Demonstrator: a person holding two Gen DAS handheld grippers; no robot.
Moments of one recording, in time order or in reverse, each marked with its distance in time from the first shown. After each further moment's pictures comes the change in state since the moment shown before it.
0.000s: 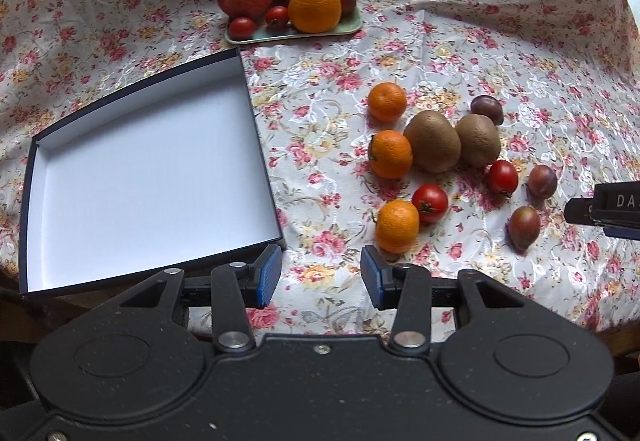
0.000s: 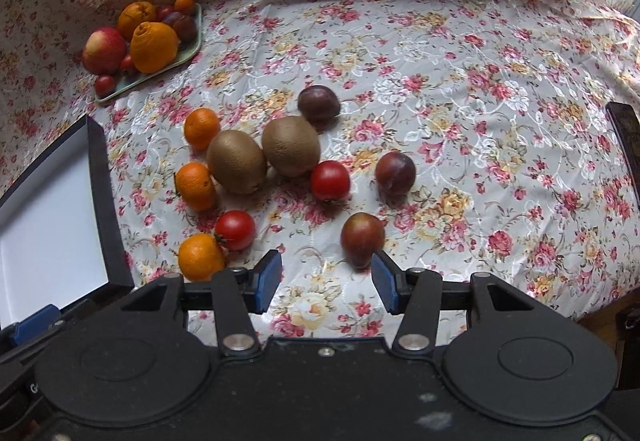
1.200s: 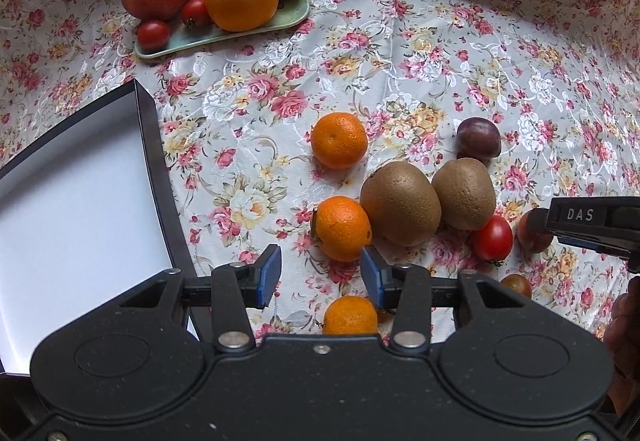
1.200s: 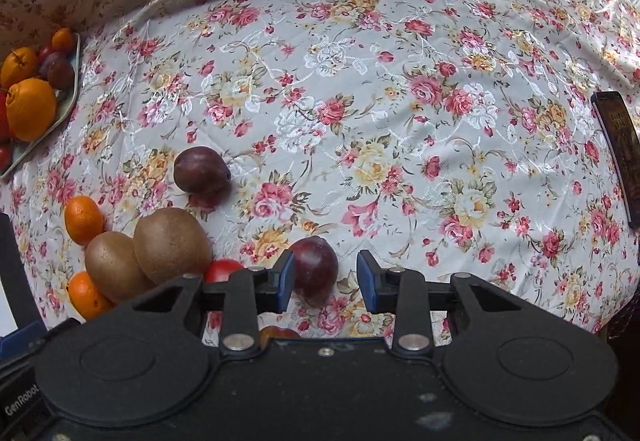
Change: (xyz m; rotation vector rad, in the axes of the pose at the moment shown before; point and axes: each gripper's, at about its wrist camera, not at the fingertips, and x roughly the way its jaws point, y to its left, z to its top) left arm 0.075 -0.032 0.084 0.043 0.167 -0.052; right arm 0.086 -0.033 0.077 0.104 0.121 -0.101
